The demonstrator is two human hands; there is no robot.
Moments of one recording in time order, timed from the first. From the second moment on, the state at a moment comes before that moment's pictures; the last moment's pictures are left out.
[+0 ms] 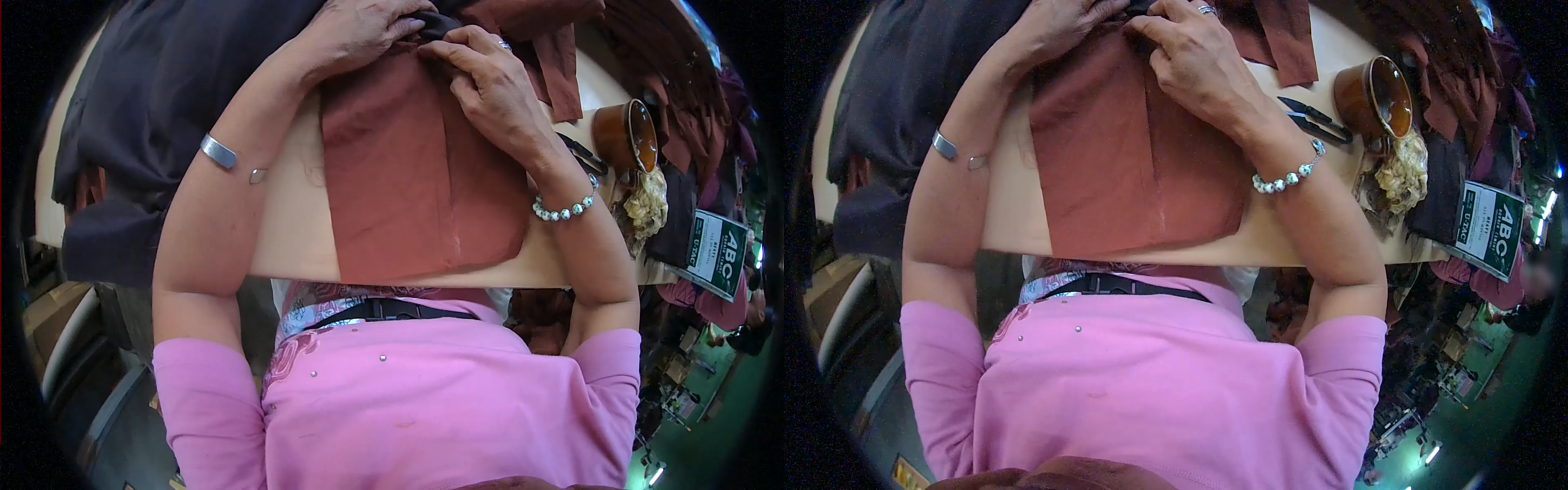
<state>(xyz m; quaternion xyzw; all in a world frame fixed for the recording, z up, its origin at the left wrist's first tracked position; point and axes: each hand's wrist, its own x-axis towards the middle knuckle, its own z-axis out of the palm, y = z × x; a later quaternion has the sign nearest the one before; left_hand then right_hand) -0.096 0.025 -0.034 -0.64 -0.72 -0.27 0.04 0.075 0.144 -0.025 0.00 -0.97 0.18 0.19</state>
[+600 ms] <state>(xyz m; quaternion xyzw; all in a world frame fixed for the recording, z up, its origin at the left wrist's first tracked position) -0.097 0.025 -0.036 -0.64 -0.71 -0.27 0.06 0.152 0.097 -0.014 0.02 -0.95 0.29 0.13</state>
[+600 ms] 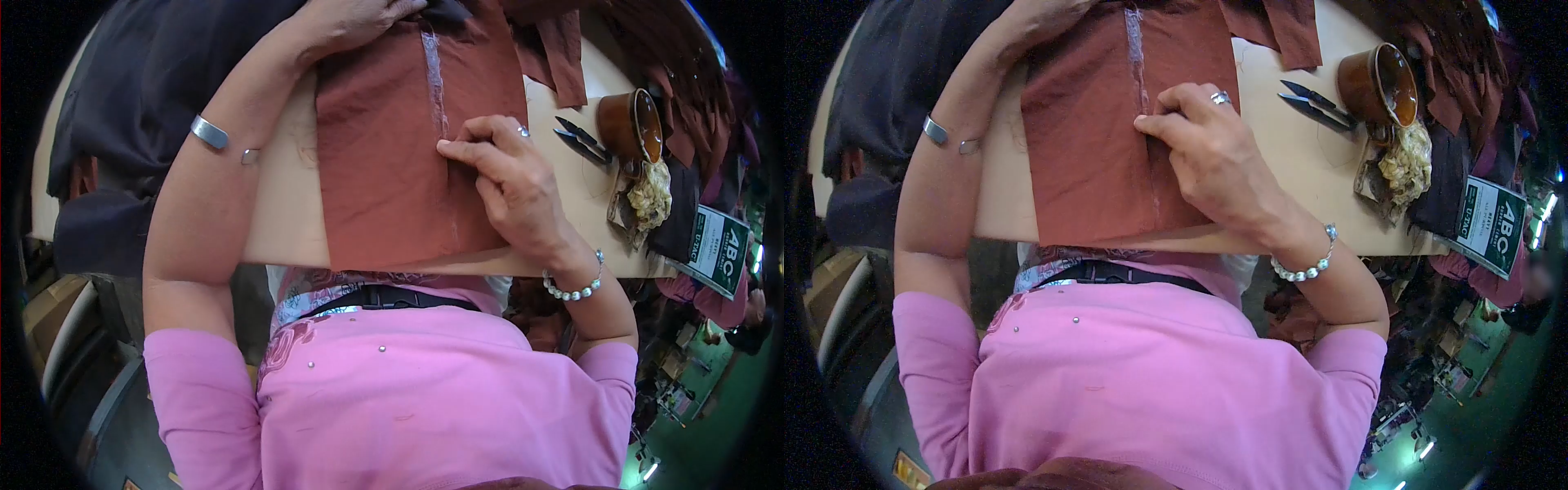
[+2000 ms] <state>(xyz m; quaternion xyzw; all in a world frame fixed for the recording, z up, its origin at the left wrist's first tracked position) -0.096 0.022 -0.037 -0.61 -0.75 -0.26 0.05 0.246 0.226 0.047 -0.25 -0.95 -0.10 0.13</state>
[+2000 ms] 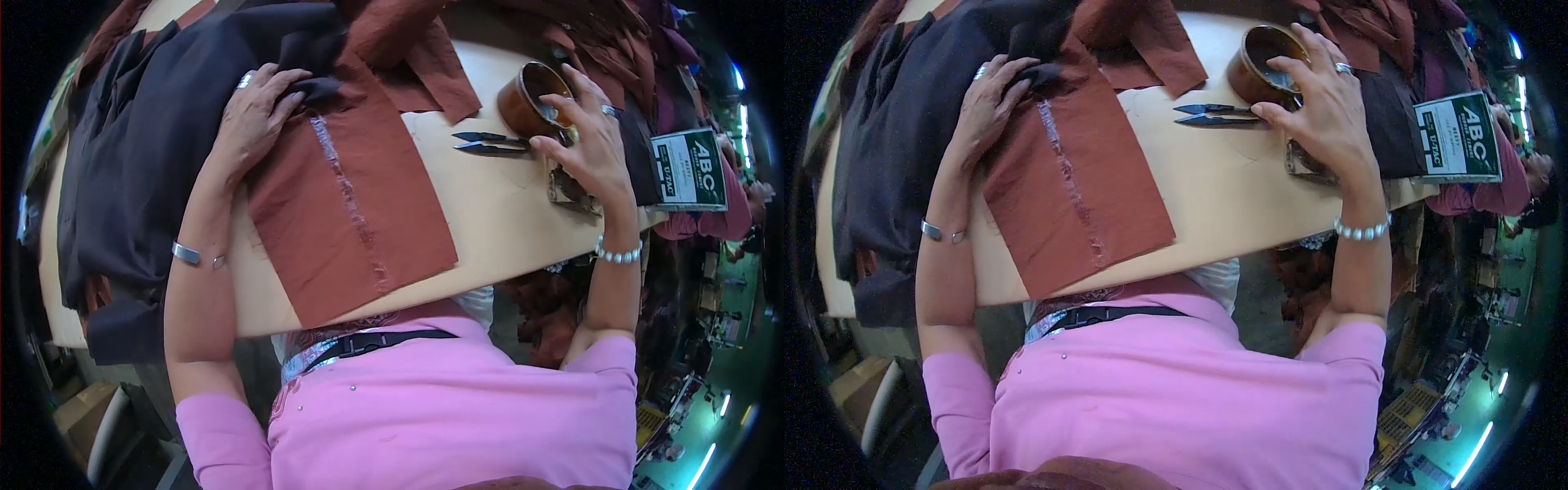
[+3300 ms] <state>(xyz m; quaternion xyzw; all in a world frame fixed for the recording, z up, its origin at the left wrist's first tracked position) -0.114 0.009 -0.024 -0.64 -0.74 -0.19 0.09 0.071 0.130 -0.035 -0.01 -0.91 0.32 0.24</state>
